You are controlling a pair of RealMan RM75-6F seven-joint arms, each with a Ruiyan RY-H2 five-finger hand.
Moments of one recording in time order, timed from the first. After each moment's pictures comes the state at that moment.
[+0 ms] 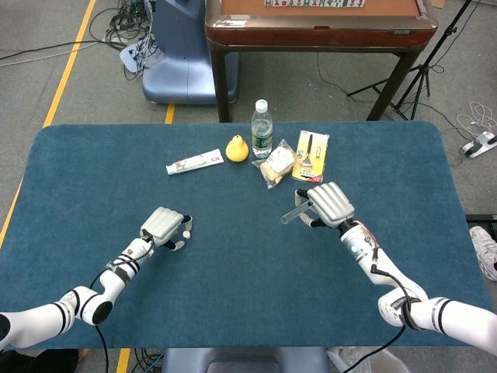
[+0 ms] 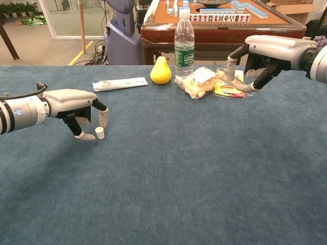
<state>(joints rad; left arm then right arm) -0.83 -1.57 -0.09 -1.19 1.23 0.77 0.08 0.74 -1.38 0.18 -1.44 -1.26 0.91 -0.07</state>
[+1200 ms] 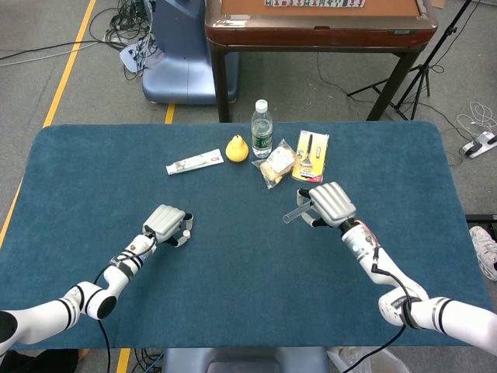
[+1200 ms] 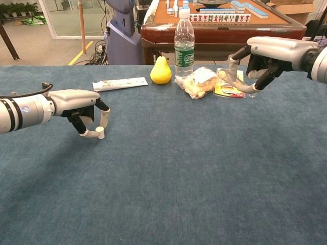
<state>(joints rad) -0.84 -1.60 -0.11 -1.13 1.23 0.71 0.05 0.74 -1.38 0.18 -1.43 -1.25 0.90 -0.07</state>
